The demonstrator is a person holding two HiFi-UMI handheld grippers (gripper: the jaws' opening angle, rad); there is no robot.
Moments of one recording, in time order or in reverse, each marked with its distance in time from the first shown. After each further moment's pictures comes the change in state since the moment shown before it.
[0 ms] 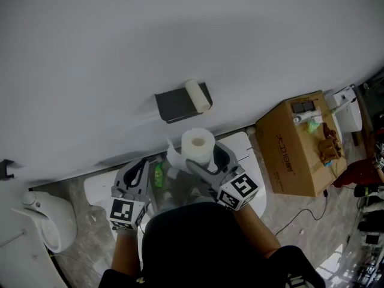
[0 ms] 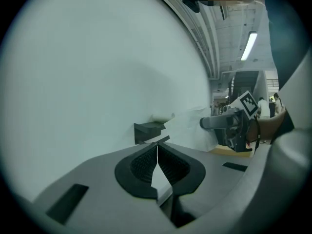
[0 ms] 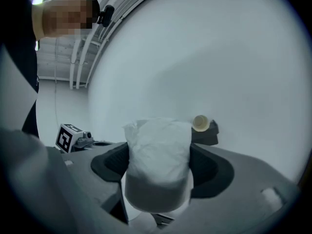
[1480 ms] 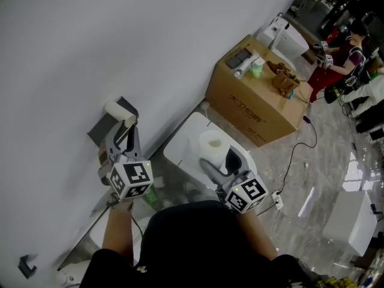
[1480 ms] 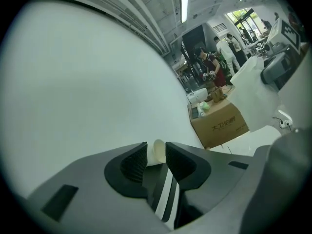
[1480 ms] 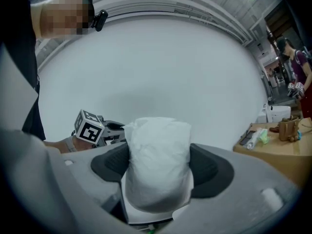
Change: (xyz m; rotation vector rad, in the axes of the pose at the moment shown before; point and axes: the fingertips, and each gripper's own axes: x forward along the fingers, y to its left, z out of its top) left arm 0.185 -0.082 0.078 0.672 0.067 -0.120; right arm -0.200 -0.063 -0.004 0.075 -0.154 -0.683
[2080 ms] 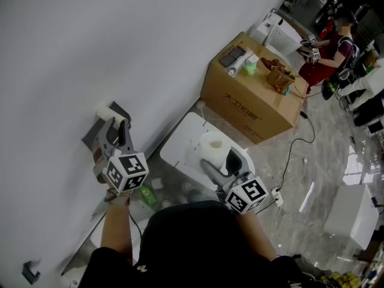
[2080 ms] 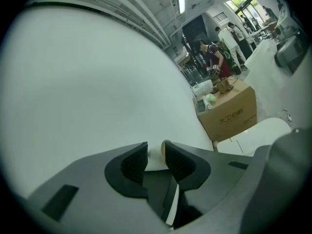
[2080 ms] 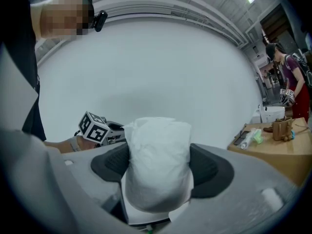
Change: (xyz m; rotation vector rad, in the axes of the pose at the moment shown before) left arm 0.024 0.016 0.006 0.024 0.065 0.089; right arm -0.015 -0.020 0.003 0.012 -0.014 -0.050
